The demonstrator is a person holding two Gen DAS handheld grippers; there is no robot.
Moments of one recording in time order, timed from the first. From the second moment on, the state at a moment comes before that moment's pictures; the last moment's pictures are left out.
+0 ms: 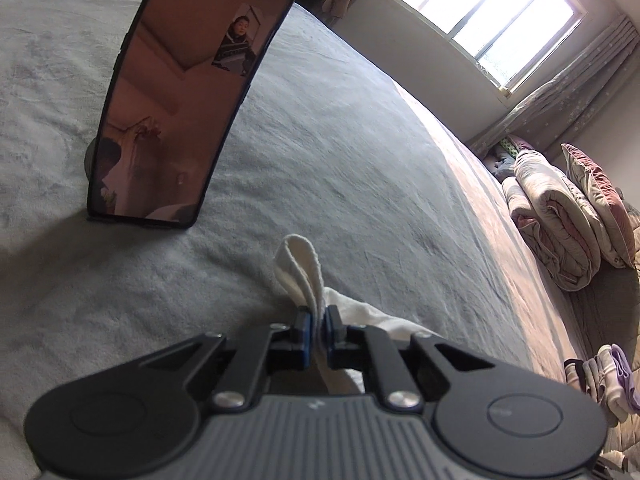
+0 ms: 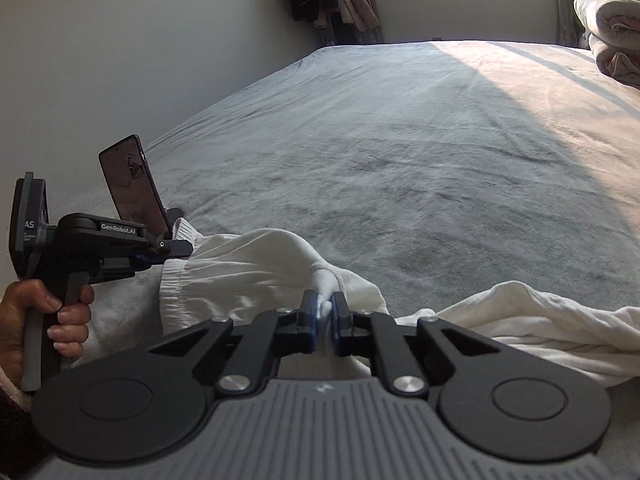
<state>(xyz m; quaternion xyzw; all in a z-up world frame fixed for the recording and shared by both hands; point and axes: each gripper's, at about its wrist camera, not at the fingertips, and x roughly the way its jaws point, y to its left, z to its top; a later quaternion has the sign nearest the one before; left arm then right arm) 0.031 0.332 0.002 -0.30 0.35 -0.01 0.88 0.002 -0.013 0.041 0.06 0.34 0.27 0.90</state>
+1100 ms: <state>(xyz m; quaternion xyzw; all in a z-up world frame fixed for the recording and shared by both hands) -0.001 0.388 -0.018 -0.33 0.40 -0.05 0.85 0.028 -0.011 0.026 -0.04 0.38 0.23 0.89</state>
